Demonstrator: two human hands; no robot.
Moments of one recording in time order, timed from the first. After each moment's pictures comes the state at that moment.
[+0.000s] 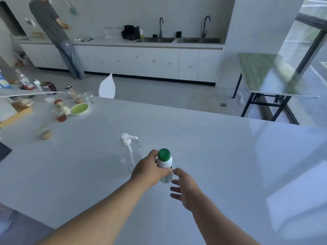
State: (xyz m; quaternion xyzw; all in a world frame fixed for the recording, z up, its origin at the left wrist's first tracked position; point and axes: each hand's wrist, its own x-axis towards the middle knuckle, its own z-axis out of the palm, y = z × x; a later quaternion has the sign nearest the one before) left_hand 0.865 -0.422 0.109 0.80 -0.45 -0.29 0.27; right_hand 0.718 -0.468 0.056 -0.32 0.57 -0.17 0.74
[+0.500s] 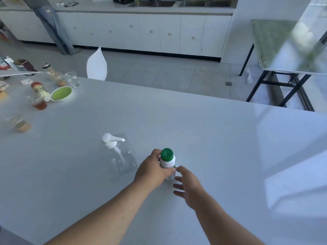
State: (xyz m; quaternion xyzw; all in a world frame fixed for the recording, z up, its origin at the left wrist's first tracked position) left_hand 0.880 -0.504 0.025 0.81 -0.41 -0.34 0.24; right_hand 0.734 -0.550 -0.025 -0.29 0.60 -0.12 0.73
